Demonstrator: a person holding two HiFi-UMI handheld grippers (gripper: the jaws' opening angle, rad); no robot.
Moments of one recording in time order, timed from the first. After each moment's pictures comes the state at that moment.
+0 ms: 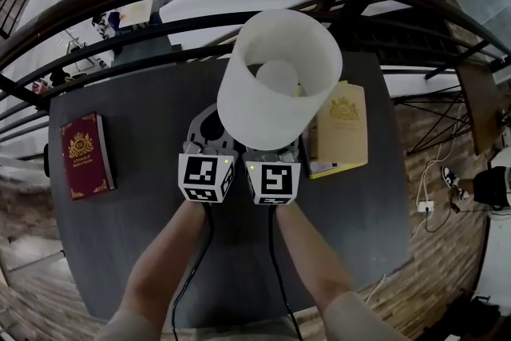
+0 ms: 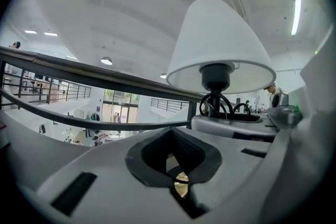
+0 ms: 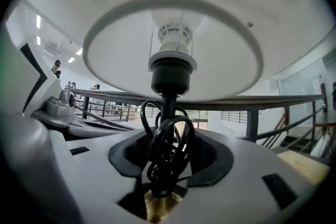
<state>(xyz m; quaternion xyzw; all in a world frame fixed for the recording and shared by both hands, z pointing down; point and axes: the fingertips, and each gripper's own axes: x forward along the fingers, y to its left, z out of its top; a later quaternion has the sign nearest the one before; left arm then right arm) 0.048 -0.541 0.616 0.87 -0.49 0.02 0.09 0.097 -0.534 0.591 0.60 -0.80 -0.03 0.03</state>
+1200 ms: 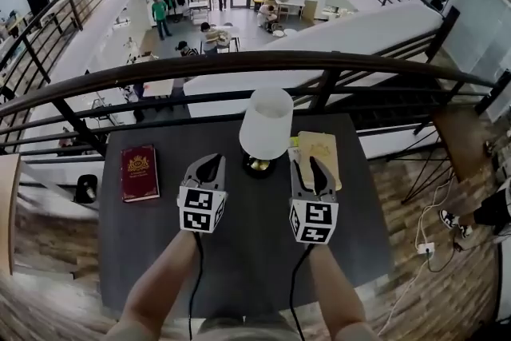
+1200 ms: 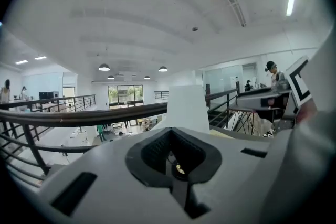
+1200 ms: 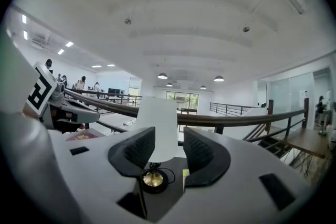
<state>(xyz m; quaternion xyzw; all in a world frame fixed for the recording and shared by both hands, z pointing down) -0.023 -0.395 0.430 0.85 -0.50 0.12 0.05 0.172 -0.366 0.404 0.64 -0.76 0.01 0.10</state>
